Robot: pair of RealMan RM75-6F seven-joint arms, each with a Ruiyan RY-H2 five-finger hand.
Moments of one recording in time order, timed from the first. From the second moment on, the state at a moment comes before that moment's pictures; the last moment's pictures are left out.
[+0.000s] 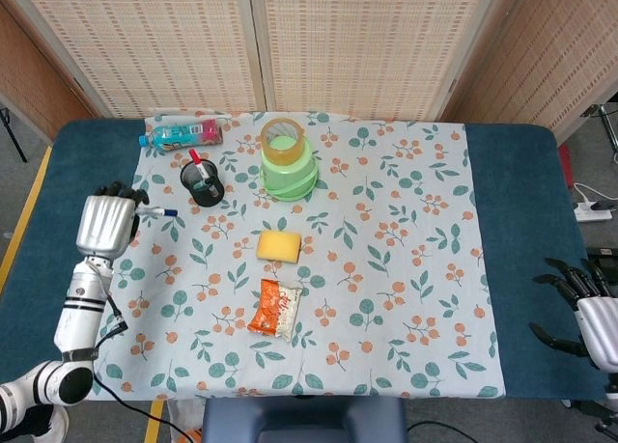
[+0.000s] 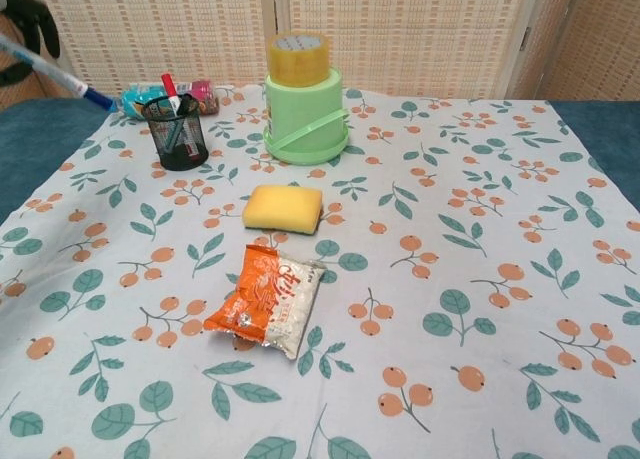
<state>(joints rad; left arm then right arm) -0.61 -1.26 -0.34 -1.60 1.08 1.17 0.63 0.06 -0.94 0.01 -1.65 -1.57 1.48 0.24</state>
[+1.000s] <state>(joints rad) -1.14 -1.55 -0.28 -0.74 0.93 0.59 0.66 0.03 -0.95 0.05 -1.65 -1.45 1.47 0.19</state>
